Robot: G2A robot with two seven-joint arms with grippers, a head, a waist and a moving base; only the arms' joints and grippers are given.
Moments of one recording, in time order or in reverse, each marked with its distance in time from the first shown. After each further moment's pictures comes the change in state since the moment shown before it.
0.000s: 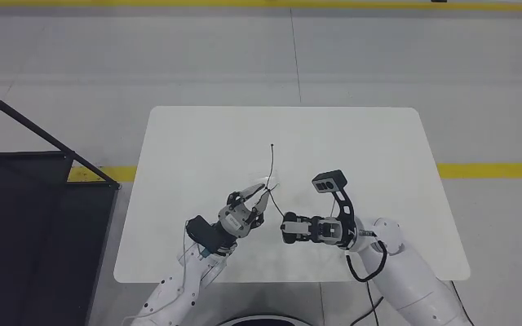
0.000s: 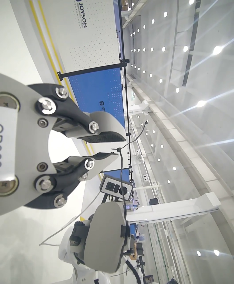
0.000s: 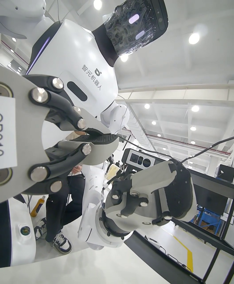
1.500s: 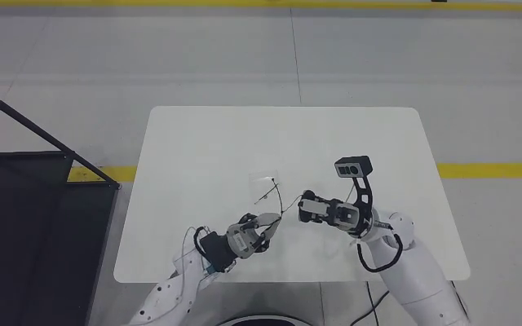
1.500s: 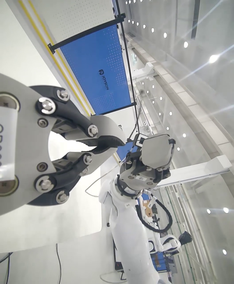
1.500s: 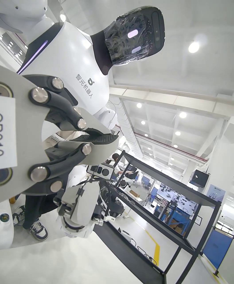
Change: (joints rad) left arm 0.041 0.045 -0.007 -0.002 0.187 -0.217 0.038; right arm -0.007 -0.019 0.111 -0.022 0.014 -0.046 -0.046
